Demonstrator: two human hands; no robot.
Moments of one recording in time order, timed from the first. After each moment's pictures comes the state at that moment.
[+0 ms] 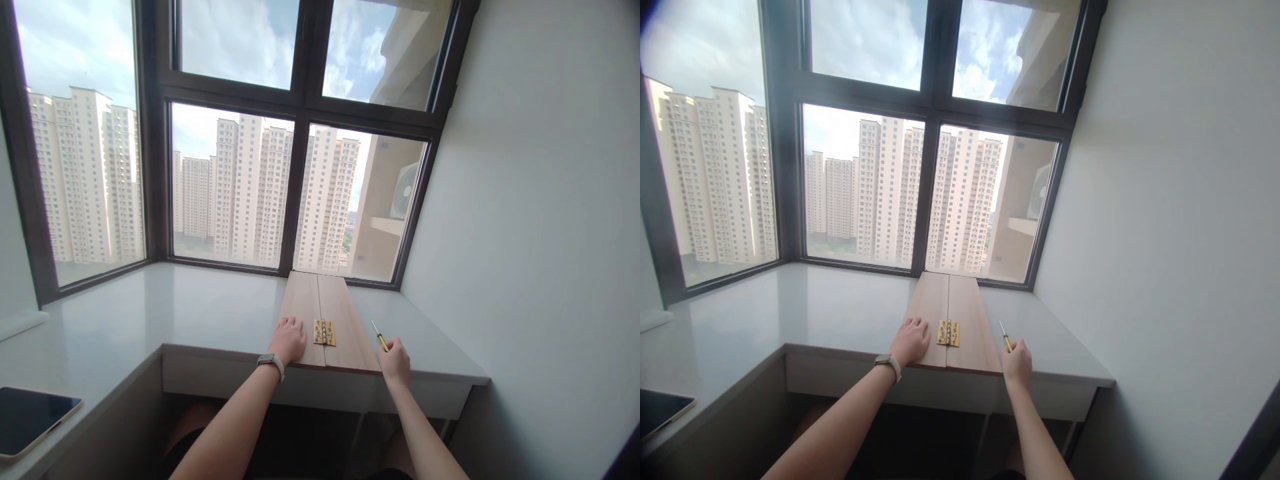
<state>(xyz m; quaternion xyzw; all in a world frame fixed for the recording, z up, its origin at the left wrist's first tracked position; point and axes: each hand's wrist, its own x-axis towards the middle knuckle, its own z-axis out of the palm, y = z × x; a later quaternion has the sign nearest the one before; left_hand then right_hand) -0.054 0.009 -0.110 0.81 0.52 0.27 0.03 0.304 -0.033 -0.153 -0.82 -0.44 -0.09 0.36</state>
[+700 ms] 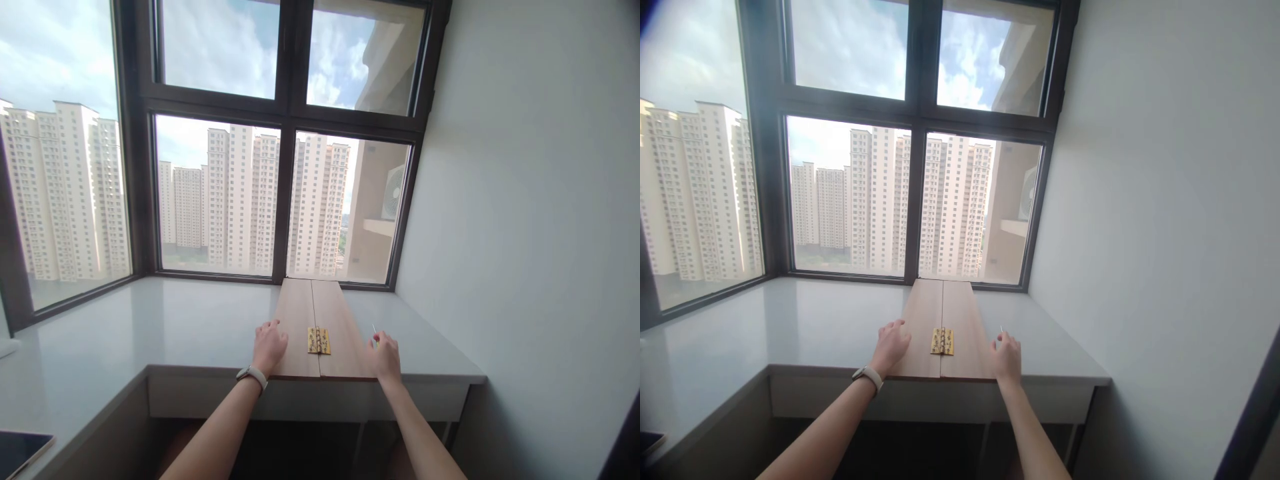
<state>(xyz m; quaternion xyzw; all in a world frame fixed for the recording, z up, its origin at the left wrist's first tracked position) -0.077 0.030 -0.106 0.71 0.63 0.32 0.05 0.281 -0.034 -0.121 -0.75 -0.54 -0.15 0.35</state>
